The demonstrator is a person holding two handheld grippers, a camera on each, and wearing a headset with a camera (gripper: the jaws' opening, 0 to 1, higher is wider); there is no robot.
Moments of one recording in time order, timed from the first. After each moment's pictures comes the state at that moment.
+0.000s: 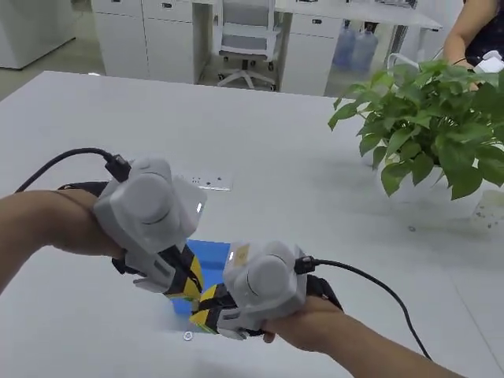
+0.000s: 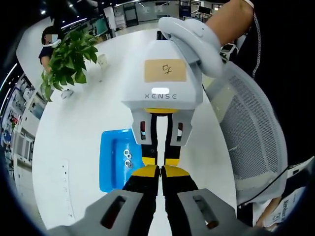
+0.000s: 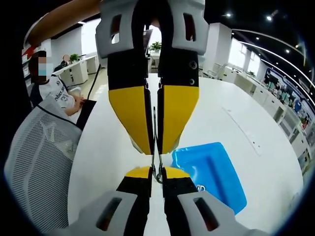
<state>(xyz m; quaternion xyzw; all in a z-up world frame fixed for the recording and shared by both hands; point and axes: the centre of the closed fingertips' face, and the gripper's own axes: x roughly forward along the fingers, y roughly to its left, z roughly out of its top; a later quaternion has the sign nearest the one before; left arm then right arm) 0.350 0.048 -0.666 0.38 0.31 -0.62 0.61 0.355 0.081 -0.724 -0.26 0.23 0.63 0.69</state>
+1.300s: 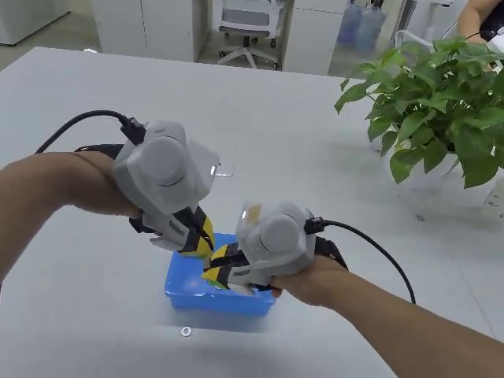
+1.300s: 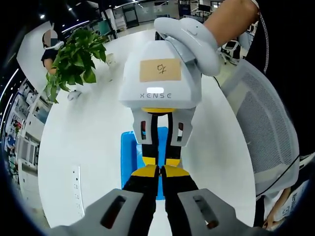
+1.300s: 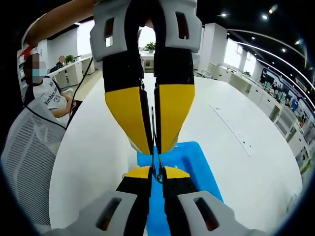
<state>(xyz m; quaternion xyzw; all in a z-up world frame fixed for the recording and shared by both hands) 0.410 0.044 -0.676 0.40 0.30 -0.61 0.62 0.417 0.077 -0.734 -0.26 0.22 0.62 0.71</state>
